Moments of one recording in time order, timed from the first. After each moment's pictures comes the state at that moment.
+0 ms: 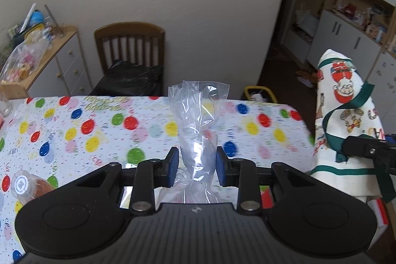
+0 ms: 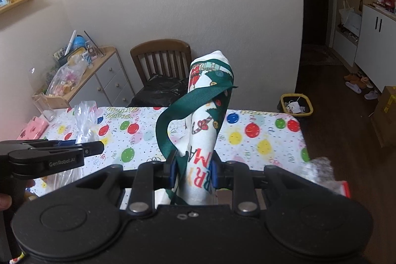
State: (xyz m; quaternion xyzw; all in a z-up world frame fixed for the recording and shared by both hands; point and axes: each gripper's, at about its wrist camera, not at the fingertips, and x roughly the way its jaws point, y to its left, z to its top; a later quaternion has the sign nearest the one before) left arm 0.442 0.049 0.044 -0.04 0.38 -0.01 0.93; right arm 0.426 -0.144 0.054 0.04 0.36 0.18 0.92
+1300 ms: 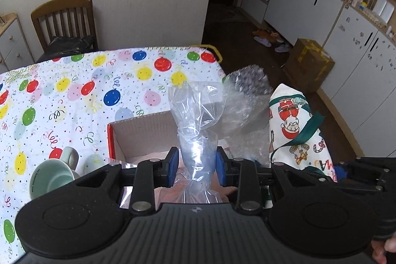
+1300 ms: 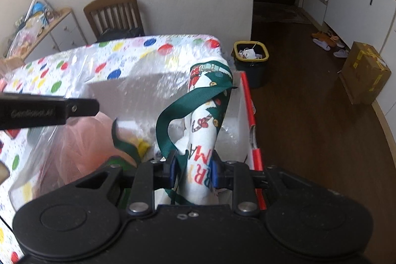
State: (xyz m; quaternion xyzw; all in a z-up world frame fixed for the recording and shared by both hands) left arm 0.431 -0.153 -0.043 -0.02 0.44 -0.09 0.89; right arm 0.389 -0.285 -0.069 0.01 0.45 0.12 0.89
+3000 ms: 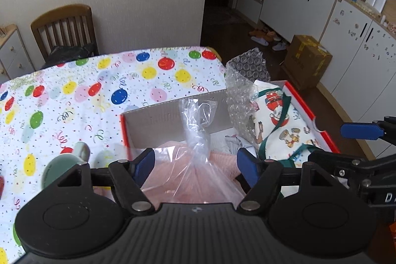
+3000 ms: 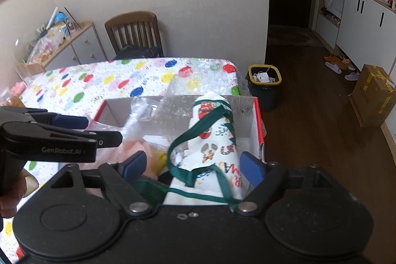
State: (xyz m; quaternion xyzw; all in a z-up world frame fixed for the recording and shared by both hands) left arm 0.396 -0.136 -0.039 0.00 0.42 -0.11 0.90; right arm 0.362 -0.286 -0.037 0.01 0.39 0.16 0.91
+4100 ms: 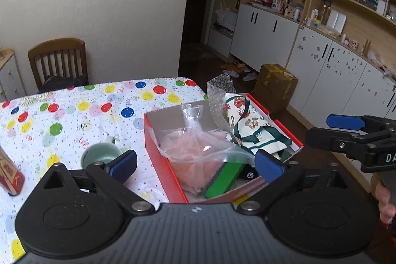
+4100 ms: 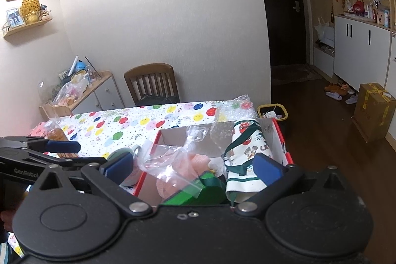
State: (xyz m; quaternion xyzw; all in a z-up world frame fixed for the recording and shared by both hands) left arm 0.267 -0.063 0.010 -0.02 0.33 -0.18 0.93; right arm 0.239 -0.252 0.000 0.07 0.27 0.15 0.95
